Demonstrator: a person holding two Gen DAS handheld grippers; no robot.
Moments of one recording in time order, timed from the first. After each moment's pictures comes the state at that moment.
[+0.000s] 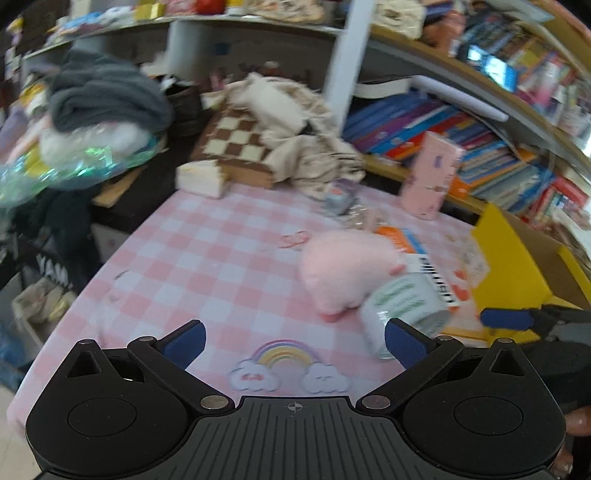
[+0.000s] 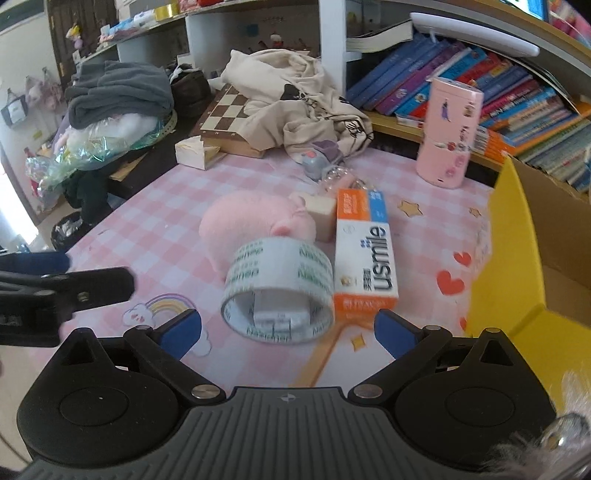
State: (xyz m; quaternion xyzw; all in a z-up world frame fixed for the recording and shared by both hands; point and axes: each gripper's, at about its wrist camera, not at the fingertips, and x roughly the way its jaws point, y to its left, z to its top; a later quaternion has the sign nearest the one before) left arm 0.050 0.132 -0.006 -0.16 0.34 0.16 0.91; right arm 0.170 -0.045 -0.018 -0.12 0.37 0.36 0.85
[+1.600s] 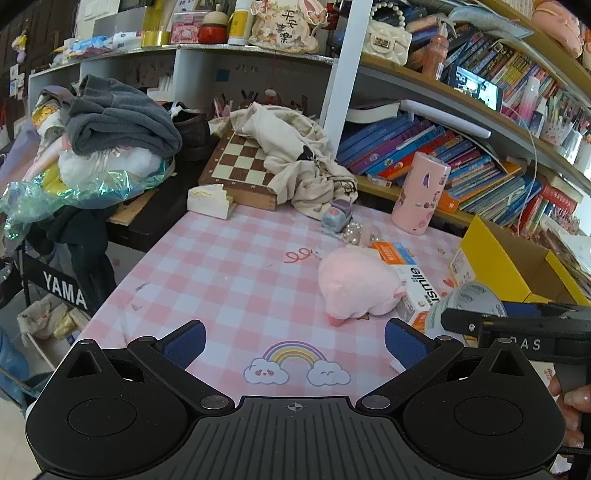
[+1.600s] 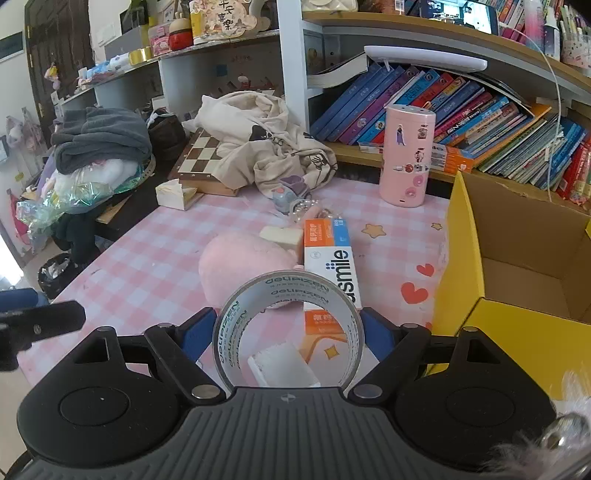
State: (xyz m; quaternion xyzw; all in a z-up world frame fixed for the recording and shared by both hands) left arm 0.015 0.123 0.017 -0.14 0.30 0.14 0.93; right arm 0.145 -0.081 0.006 -0.08 0.33 0.32 0.89
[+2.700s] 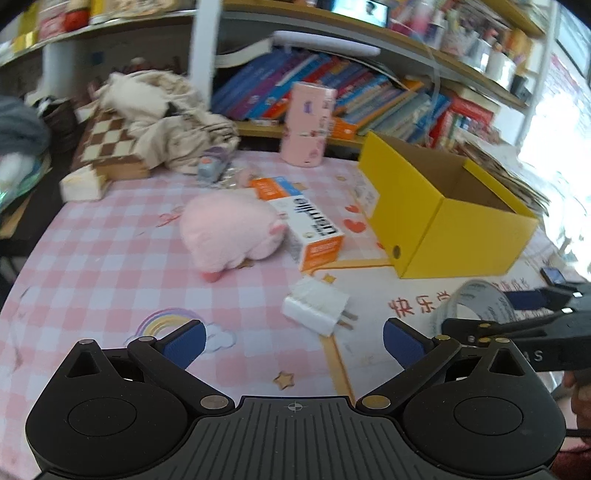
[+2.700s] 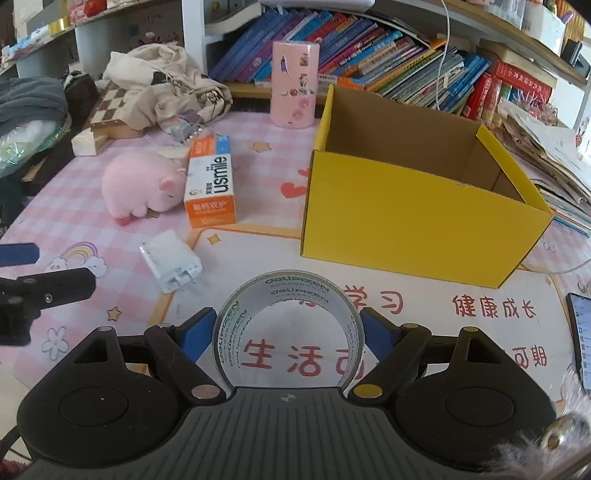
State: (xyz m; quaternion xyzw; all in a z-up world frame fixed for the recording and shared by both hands) left arm 0.058 0.047 -0.017 -0.07 0.36 -0.03 0.93; right arm 0.116 -0.160 -0.020 -0.10 0.41 0.18 0.89
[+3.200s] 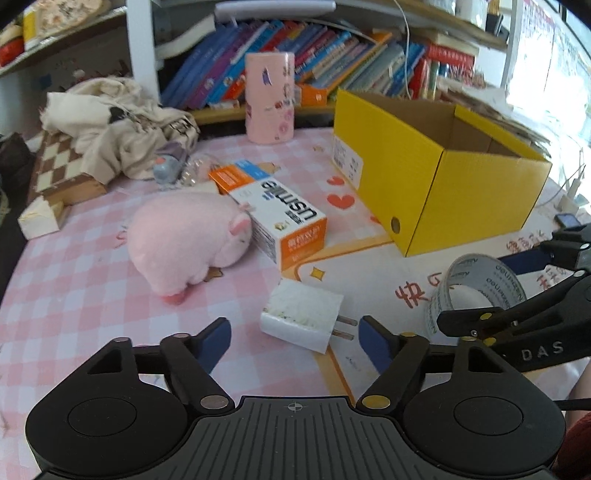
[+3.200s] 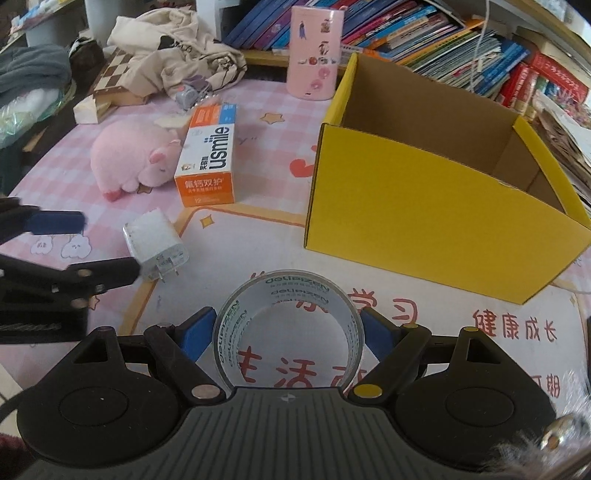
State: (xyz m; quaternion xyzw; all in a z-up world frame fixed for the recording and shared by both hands) left arm 0.108 0.023 -0.044 0.01 0.40 -0.05 0.91; right arm 0.154 -0.154 -0.039 -0.13 0.44 0.22 0.86
